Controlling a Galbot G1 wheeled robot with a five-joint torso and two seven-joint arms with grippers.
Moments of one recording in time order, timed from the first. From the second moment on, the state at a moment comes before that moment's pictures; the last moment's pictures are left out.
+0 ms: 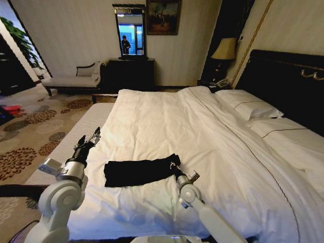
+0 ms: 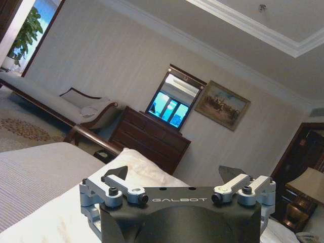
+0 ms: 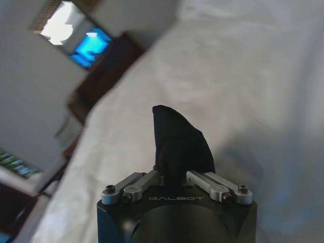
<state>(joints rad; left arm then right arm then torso) 1.37 -1.20 -0.79 -2.34 -1.01 0.28 -0.36 -1.11 1.08 -0.05 1.87 1.23 0.15 0.46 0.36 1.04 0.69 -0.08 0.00</state>
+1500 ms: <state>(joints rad) 1.38 -1.22 -0.83 -2.35 -1.01 0.28 -0.36 -0.72 1.50 -0.65 1.48 1.01 0.16 0.40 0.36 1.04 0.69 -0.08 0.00</state>
